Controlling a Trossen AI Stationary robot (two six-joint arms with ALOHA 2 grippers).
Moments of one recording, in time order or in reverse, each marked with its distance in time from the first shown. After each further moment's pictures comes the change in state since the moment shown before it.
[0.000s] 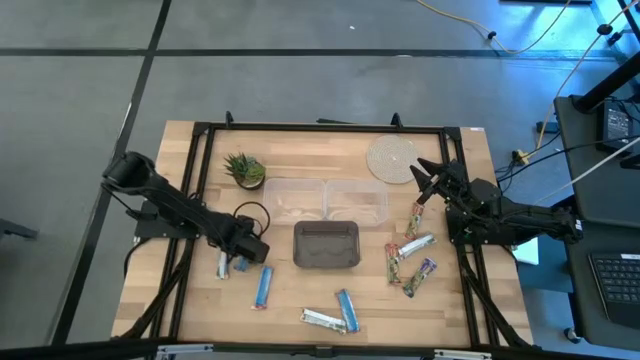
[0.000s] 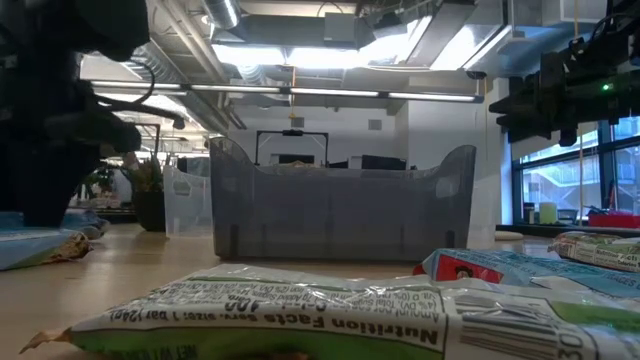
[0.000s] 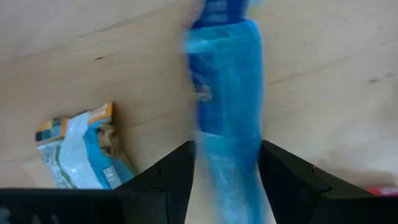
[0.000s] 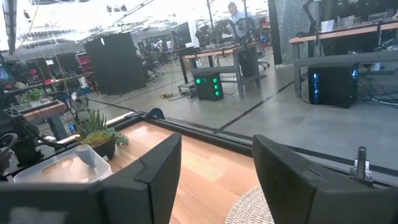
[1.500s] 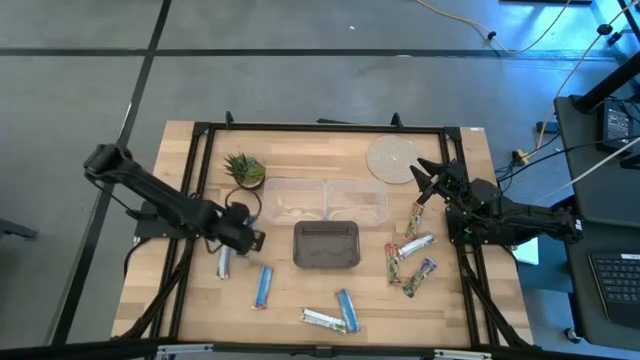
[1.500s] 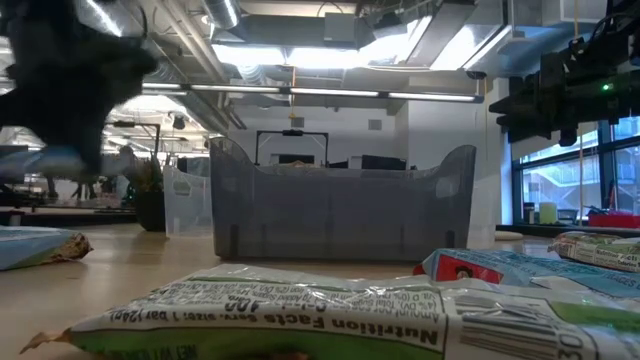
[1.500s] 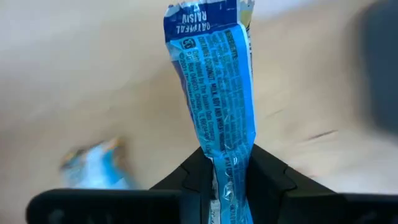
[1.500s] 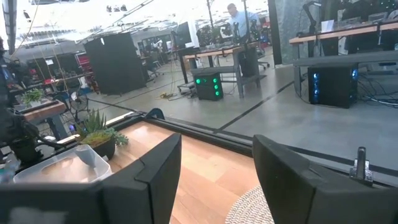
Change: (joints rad) left arm 0.006 -0.293 0.009 -0.089 -0.217 0.042; right arm 0.000 0.000 0.000 0.000 0.000 -0.001
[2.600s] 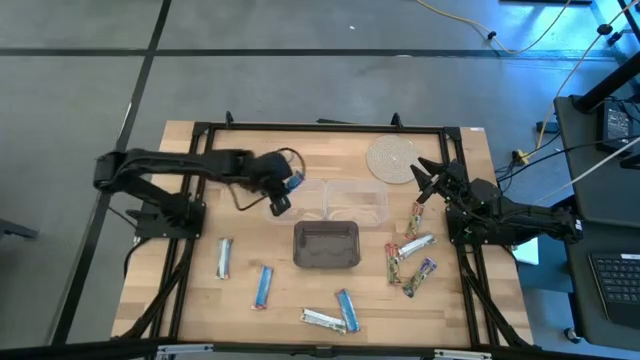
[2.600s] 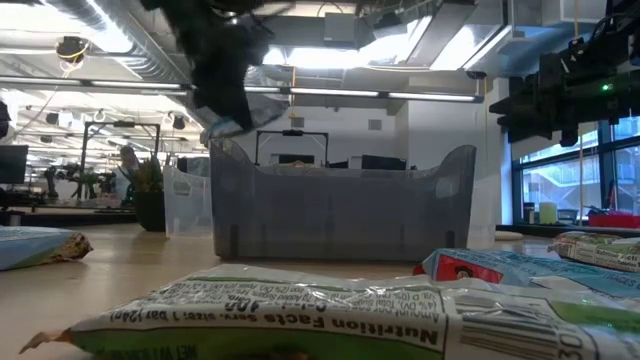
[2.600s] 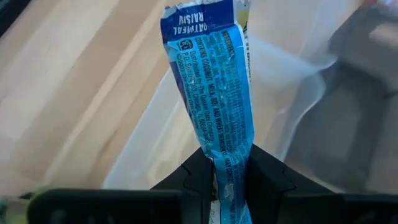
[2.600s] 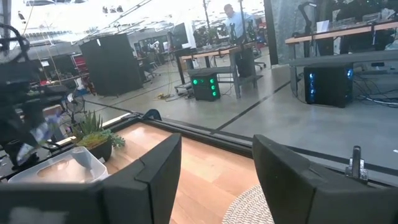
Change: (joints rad) left arm 0.583 0.179 0.348 0.102 0.165 1.385; right arm 0.000 0.000 0.000 0.000 0.016 0.004
